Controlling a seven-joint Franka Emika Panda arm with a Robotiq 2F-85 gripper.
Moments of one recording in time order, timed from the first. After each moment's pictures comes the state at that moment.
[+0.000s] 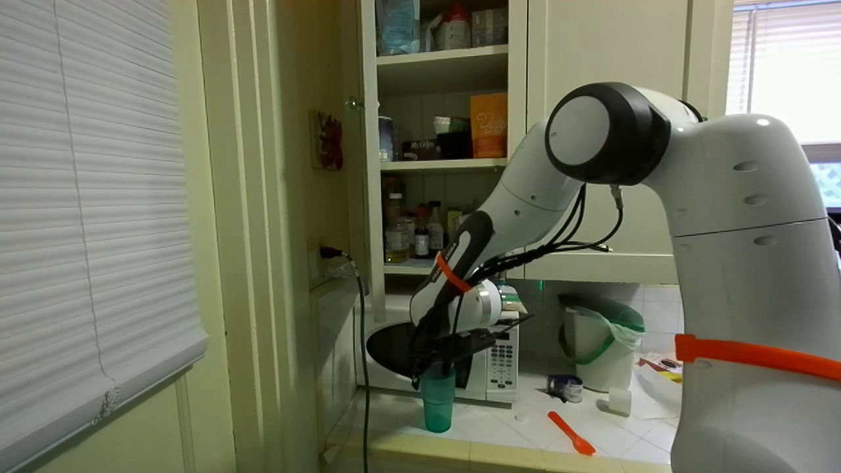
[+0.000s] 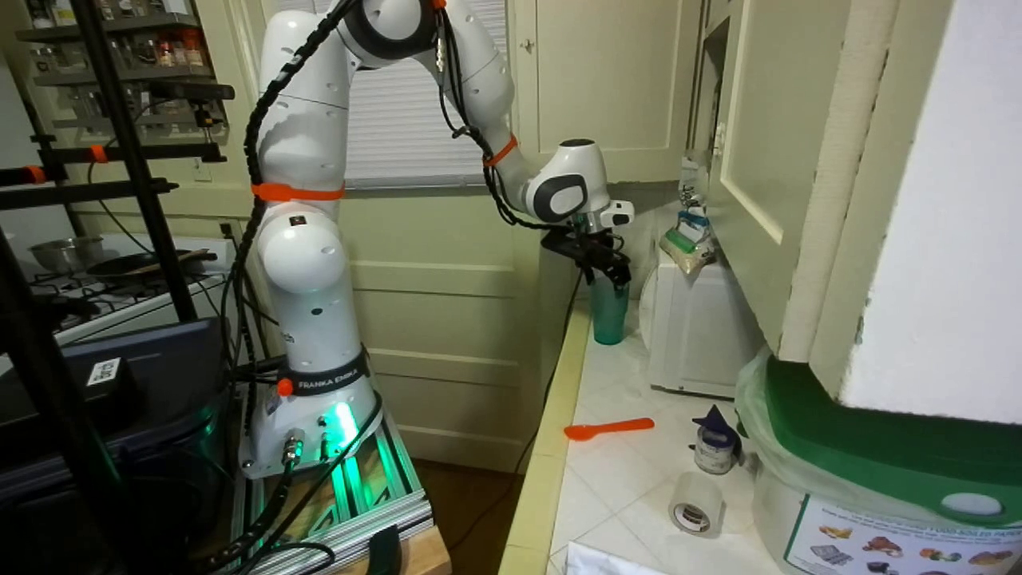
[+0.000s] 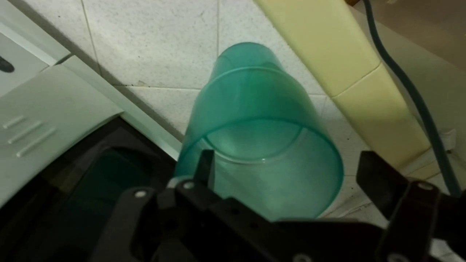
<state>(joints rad) 0.00 0.20 0.01 -2.33 0.05 2.83 -0.14</state>
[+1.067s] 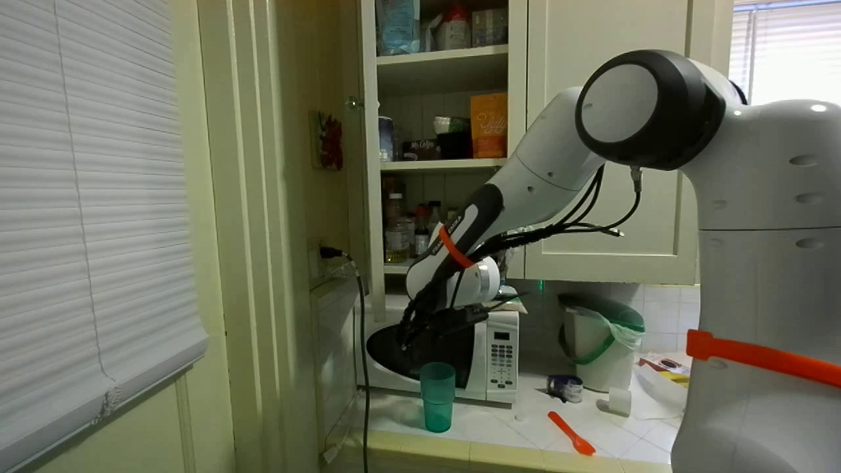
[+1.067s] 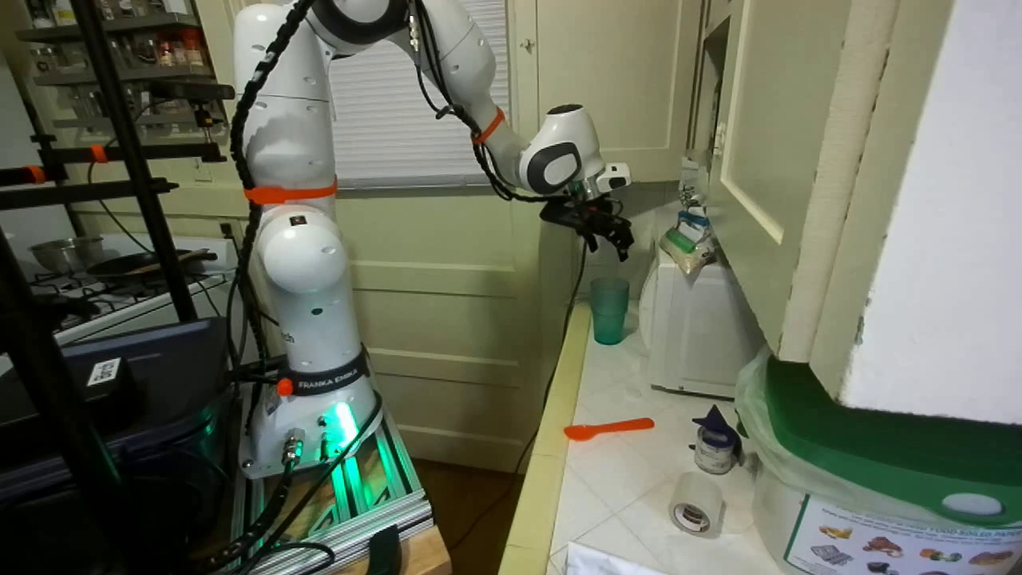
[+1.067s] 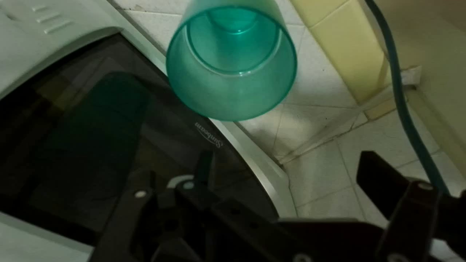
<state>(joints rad) 0.00 0.07 0.04 -2.34 0.06 2.84 -0.15</state>
